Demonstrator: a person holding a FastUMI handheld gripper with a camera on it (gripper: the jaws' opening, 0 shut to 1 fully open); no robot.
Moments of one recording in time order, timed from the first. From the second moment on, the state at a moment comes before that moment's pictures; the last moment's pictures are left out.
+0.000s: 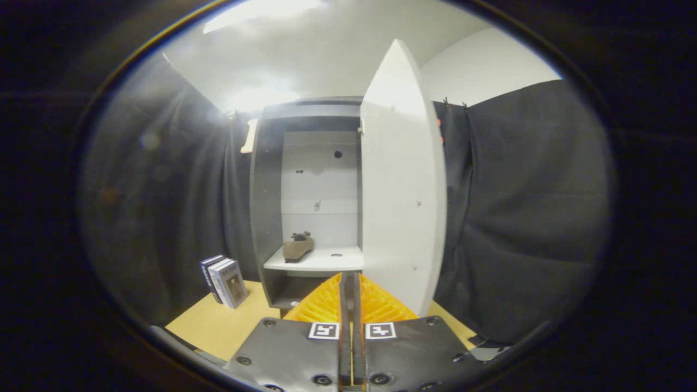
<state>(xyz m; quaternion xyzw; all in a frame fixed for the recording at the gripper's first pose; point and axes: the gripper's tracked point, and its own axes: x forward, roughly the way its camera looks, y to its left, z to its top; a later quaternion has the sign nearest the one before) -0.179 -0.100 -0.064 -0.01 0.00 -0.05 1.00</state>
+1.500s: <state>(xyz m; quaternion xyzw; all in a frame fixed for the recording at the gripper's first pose) -0.075 -0.018 -0.484 0.02 0.25 0.00 0.97</state>
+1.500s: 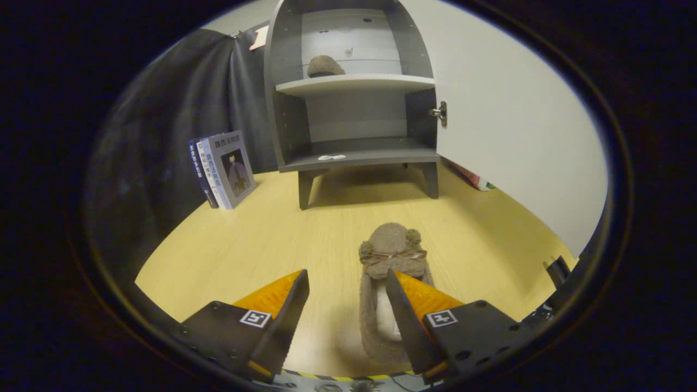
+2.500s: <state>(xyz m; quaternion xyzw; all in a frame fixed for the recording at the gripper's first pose) -0.067 -0.036 -0.526 -0.07 0.35 0.01 0.94</state>
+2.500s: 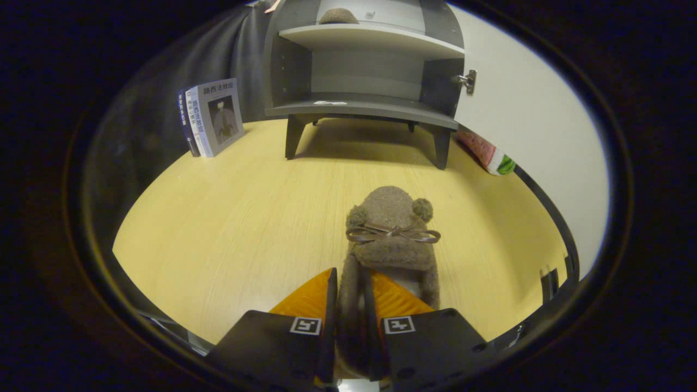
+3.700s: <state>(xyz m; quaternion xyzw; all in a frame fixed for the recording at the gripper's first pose) -0.050 -0.029 -0.399 -0.04 0.27 0.04 0.96</state>
